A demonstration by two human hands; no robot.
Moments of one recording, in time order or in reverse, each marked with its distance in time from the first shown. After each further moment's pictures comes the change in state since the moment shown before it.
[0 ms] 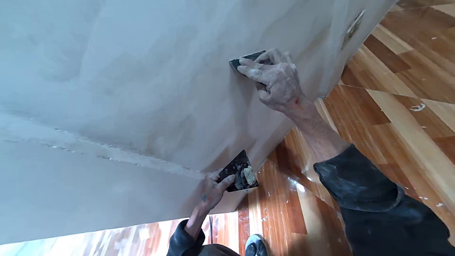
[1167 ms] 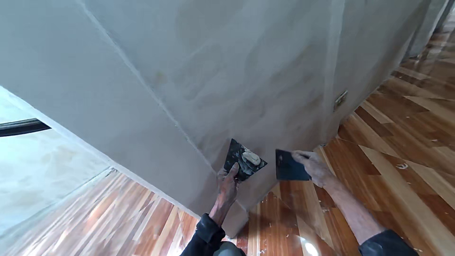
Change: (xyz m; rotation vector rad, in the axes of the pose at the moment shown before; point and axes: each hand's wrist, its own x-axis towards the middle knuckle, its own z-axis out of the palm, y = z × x) left_hand -0.009 0.073 0.037 -0.723 0.426 0.148; right_hand -0.127 -0.037 -0.062 0.853 -0.238 0.958
